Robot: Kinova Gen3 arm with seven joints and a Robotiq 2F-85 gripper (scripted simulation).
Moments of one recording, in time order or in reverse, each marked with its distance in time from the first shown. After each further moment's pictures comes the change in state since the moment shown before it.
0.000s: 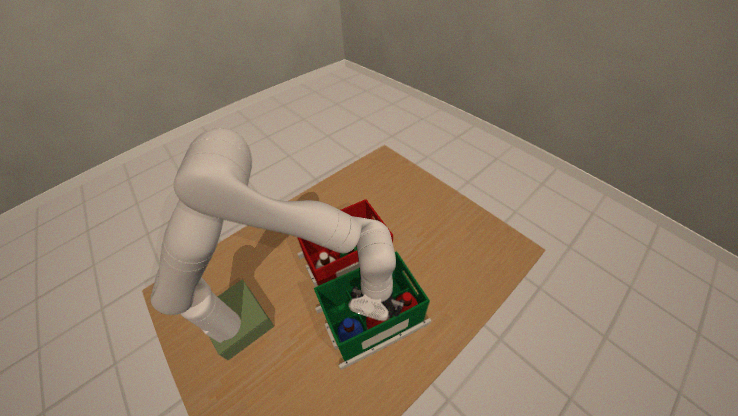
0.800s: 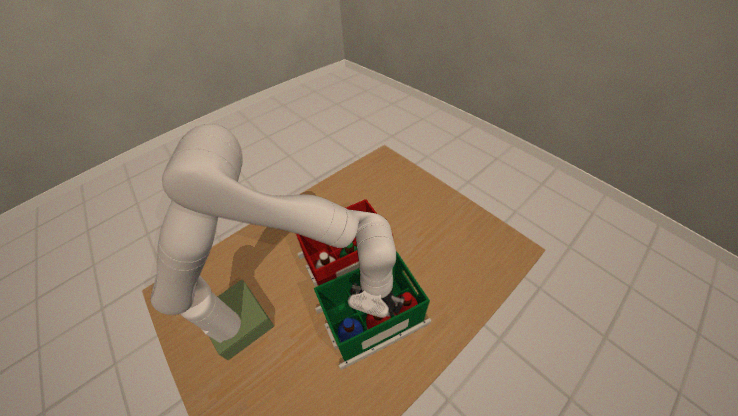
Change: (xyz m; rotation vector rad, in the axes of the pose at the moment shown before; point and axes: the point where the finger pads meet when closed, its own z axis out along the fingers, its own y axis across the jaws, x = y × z) arm 0.000 0.000 -0.020 0.000 0.000 0.000
